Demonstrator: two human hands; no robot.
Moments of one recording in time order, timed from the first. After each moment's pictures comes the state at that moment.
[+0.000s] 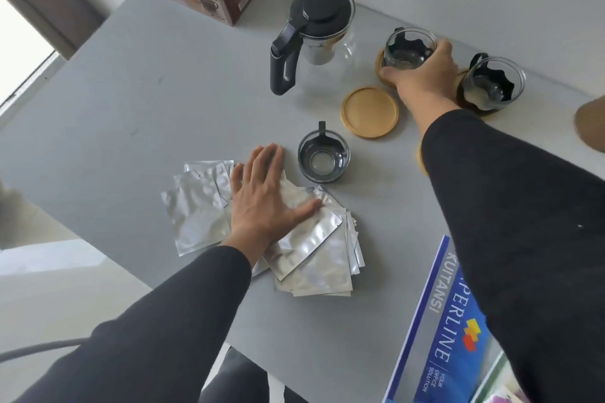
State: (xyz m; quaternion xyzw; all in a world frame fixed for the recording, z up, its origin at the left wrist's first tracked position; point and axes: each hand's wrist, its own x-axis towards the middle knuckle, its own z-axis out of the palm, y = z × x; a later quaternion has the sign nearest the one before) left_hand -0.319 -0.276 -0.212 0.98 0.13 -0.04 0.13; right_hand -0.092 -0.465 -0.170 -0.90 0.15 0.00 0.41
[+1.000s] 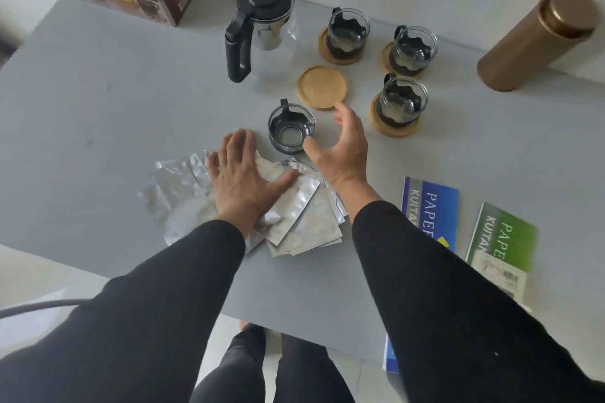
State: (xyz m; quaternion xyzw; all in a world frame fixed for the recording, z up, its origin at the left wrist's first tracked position) left_hand -0.323 -0.274 -0.213 0.98 0.11 -0.03 0.14; right_hand -0.285 -0.423 -0.183 -0.87 0.07 -0.07 0.47
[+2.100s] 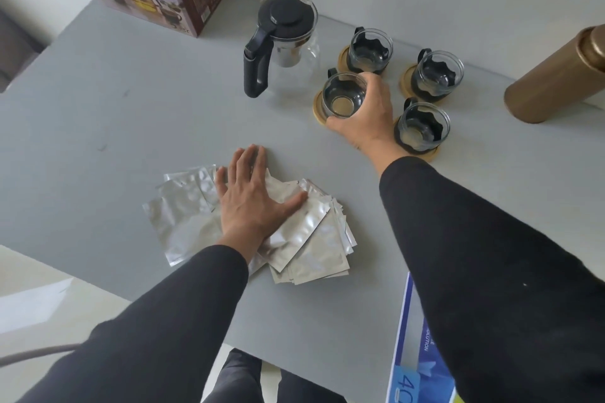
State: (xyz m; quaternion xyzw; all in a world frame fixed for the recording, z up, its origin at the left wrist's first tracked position) left_hand -0.321 -0.274 -0.213 0.98 0.12 -0.02 0.15; right_hand -0.188 -0.446 -0.170 -0.92 0.02 -0.03 0.39
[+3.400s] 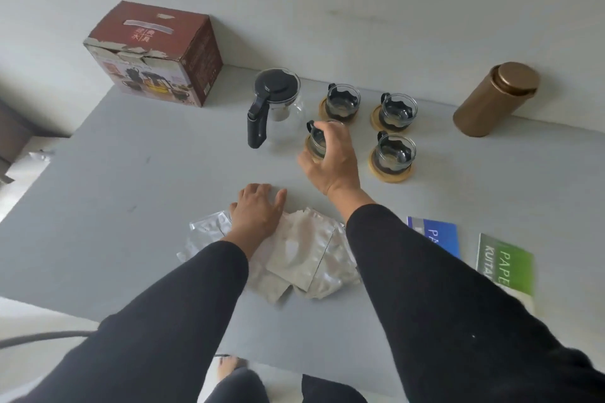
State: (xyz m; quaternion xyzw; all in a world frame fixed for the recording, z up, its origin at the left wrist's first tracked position) left_hand -0.289 -0.248 -0.167 0.95 0.09 -0.16 0.24; right_hand -0.249 -0.389 -0.117 -0.90 0.01 -0.11 0.42
